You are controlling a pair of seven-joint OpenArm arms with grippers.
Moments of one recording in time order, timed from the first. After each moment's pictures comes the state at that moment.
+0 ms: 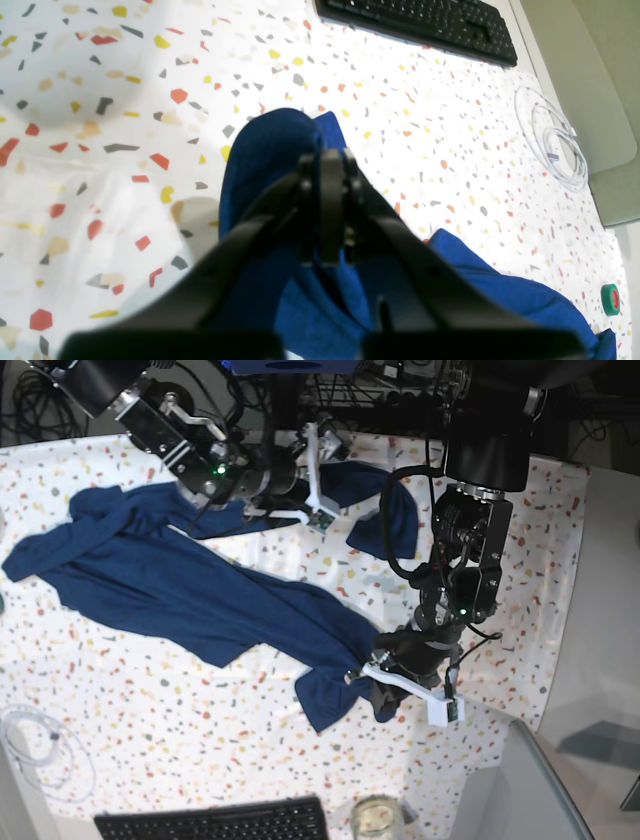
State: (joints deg) left arm -10.3 -6.4 6.8 71.6 -33.6 -3.0 19.1; right arm -2.2 10.8 -43.6 79.3 21.7 17.4 -43.0
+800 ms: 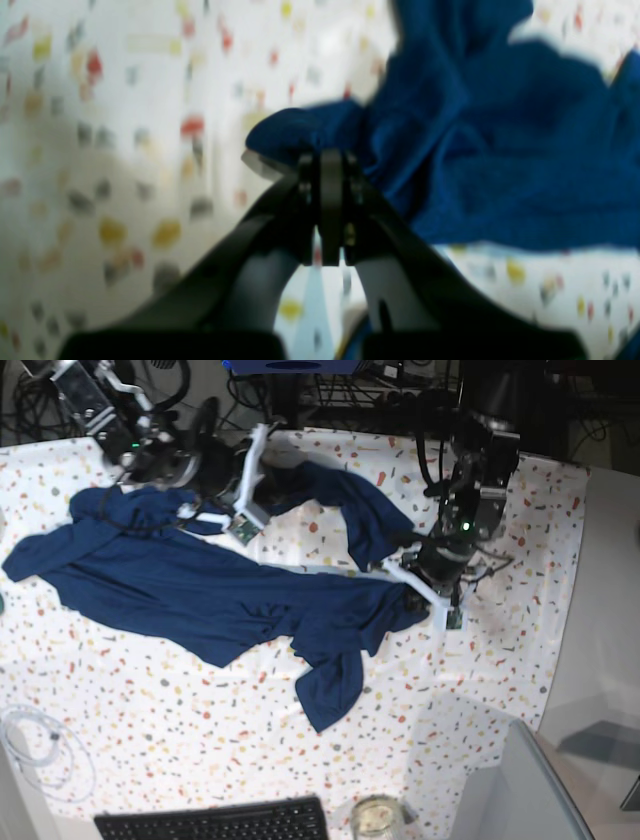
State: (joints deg) left arm 4.7 -10.6 6.1 74.3 -16.1 -3.3 18.6; right arm -15.6 20.6 -28.5 100.3 21.7 17.0 -37.6
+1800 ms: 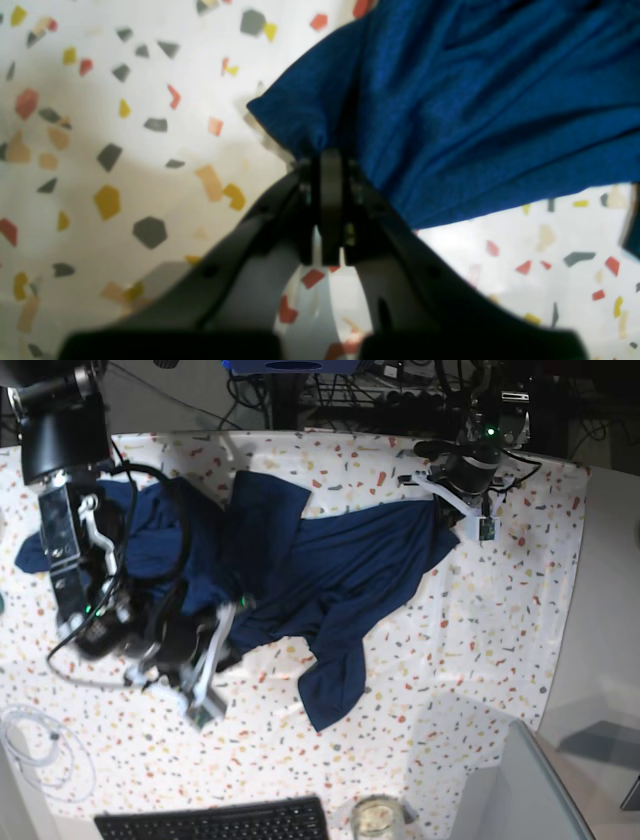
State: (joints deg) left arm 24.3 -10.7 -1.8 86.3 -15.9 -3.5 18.3; right arm 8.2 11.1 -14.7 97.7 21.2 17.7 -63.1
